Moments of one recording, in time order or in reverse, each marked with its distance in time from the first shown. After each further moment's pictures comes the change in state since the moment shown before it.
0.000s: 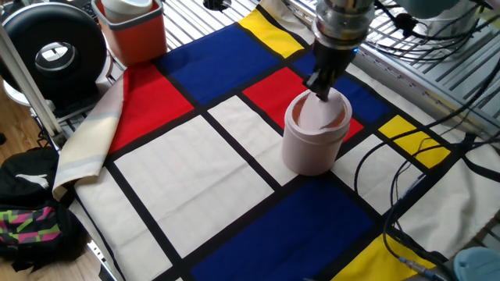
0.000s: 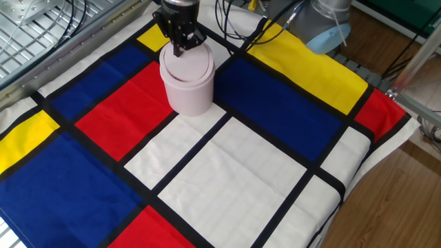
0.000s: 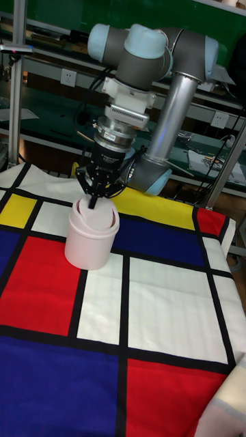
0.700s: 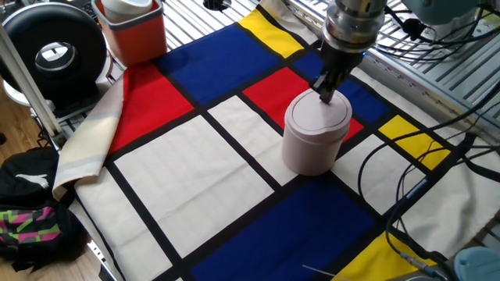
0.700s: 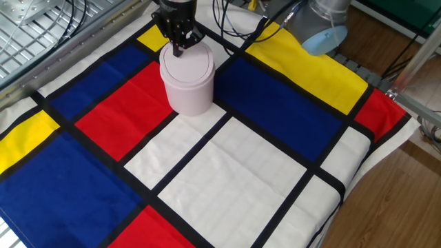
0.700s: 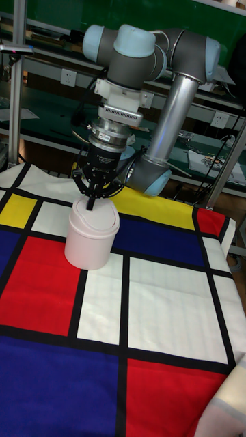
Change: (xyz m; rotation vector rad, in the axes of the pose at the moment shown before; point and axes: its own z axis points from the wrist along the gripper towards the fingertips) arm -0.004 -0.007 0.002 -0.026 -0.012 -0.042
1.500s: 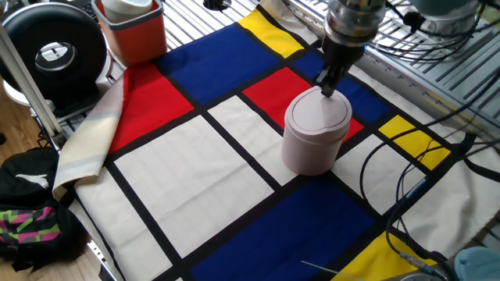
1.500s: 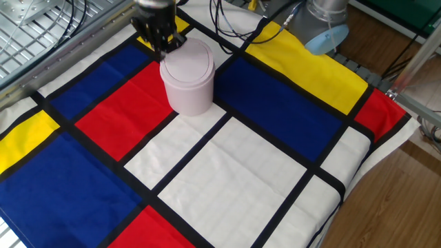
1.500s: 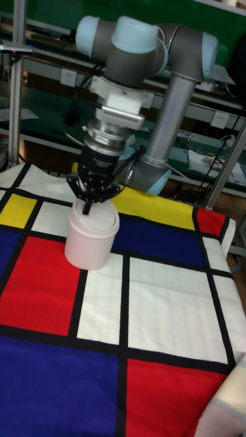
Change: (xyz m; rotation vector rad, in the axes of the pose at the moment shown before) arm -0.052 0.003 -0.008 -0.004 0.023 -0.015
